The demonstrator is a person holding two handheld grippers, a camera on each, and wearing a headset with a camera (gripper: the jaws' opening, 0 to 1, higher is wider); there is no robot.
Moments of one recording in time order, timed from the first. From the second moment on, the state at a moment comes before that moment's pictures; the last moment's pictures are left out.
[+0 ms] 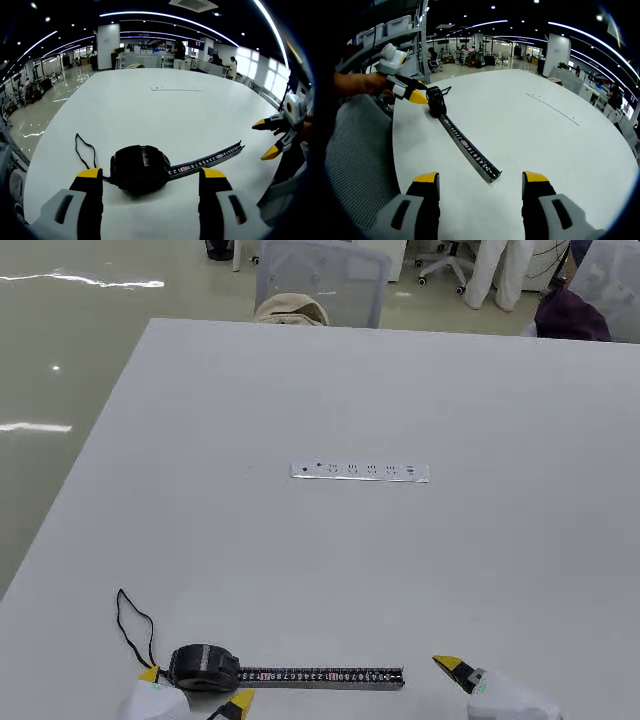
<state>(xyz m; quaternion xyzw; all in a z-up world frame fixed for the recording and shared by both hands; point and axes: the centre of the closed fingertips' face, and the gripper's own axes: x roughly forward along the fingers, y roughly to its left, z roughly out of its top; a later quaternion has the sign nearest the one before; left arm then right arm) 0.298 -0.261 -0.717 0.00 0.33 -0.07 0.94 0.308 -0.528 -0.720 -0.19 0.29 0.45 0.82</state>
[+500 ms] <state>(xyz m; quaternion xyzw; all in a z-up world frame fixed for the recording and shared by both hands) 0.302 -0.258 -0.733 -0.03 0.34 -0.04 0.94 0.318 -0.533 -0.750 -0.21 0.29 0.54 0.76</state>
